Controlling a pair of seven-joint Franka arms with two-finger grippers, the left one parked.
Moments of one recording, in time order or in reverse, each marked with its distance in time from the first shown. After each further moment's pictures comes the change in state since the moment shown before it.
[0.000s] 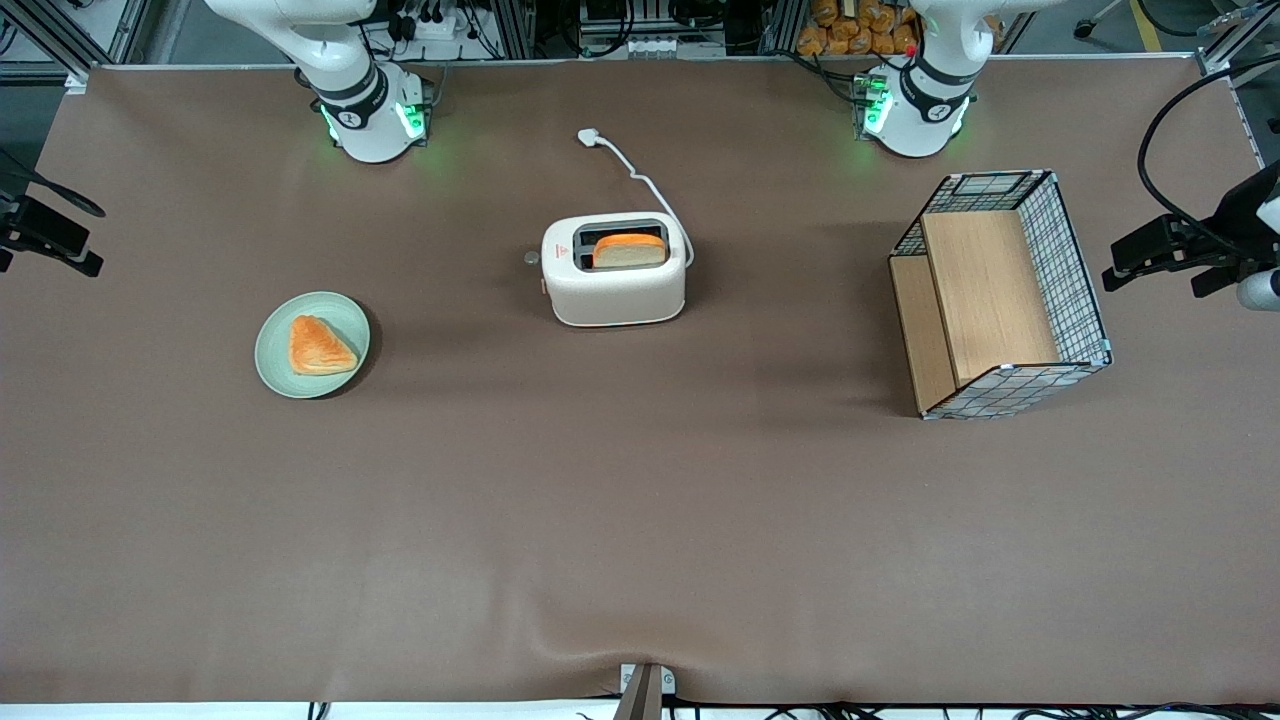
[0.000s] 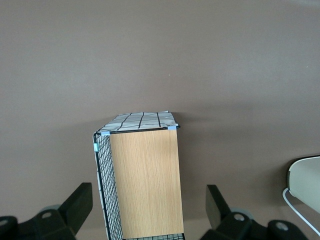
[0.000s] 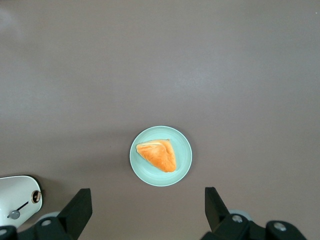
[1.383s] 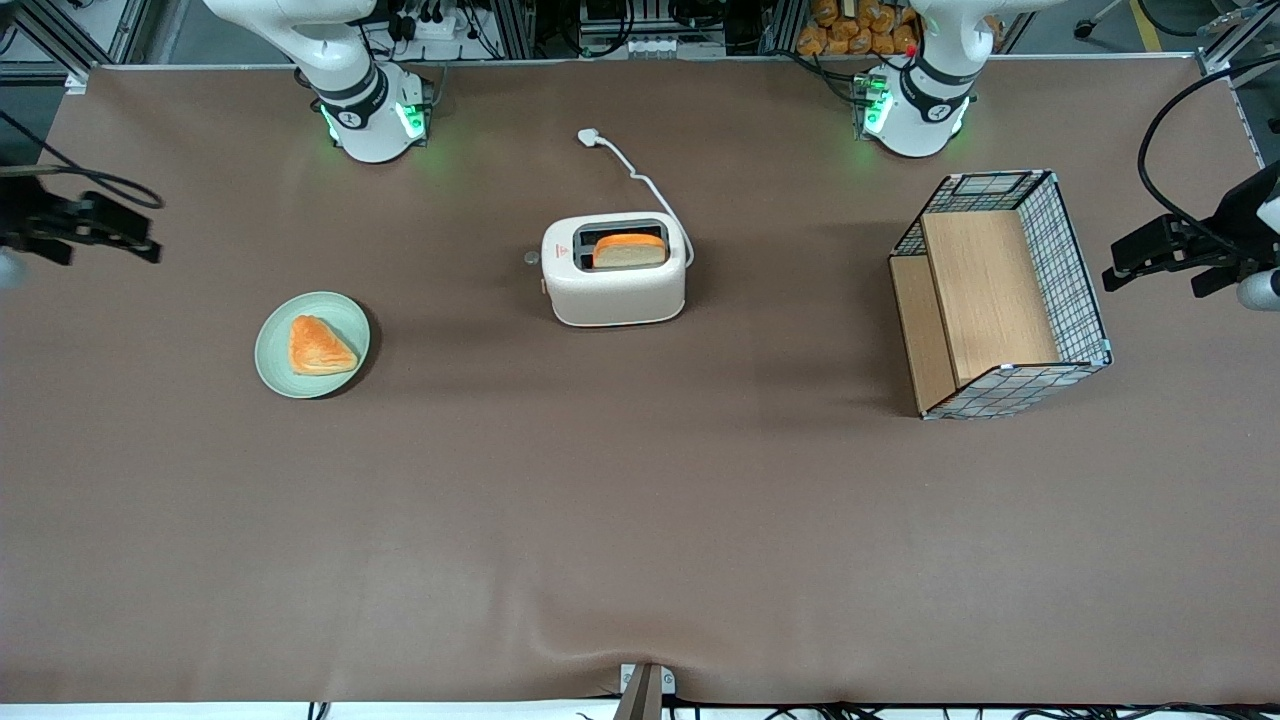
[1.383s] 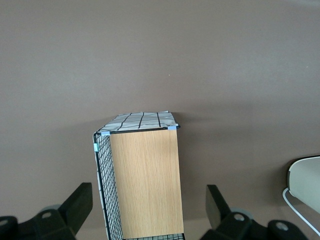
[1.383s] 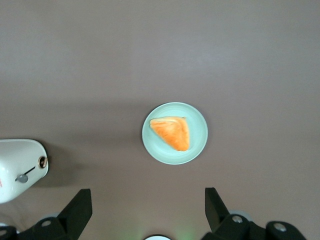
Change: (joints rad) arm 0.069 0.017 0.042 -0.027 0.008 -0.089 -0.011
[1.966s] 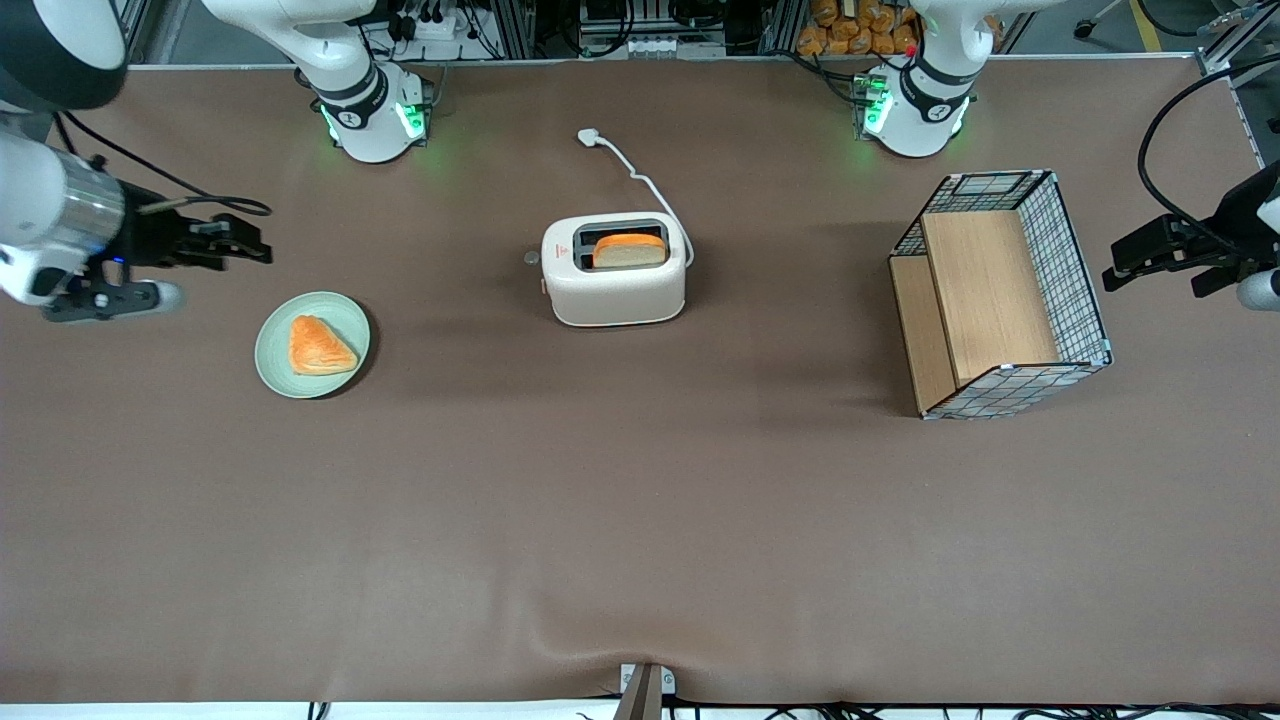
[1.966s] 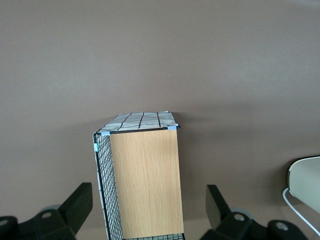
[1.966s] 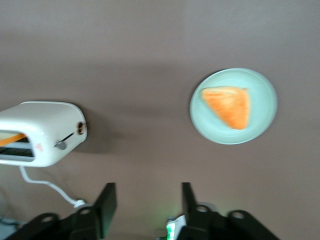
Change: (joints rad) arm 0.023 0.010 0.012 -0.179 0.192 0.011 0.001
